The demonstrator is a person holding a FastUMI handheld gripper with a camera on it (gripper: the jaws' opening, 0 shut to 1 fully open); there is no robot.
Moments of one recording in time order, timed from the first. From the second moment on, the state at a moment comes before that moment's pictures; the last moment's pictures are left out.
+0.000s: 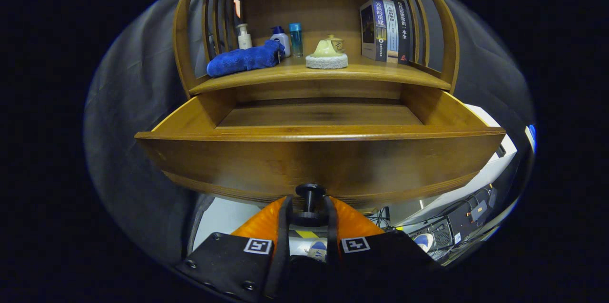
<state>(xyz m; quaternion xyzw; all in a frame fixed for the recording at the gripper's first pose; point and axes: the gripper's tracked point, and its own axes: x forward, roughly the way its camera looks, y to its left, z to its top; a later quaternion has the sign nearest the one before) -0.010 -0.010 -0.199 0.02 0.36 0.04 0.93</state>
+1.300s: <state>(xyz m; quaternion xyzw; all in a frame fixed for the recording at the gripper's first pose) -0.021 -0.005 -0.077 0.02 0.22 0.10 0.97</state>
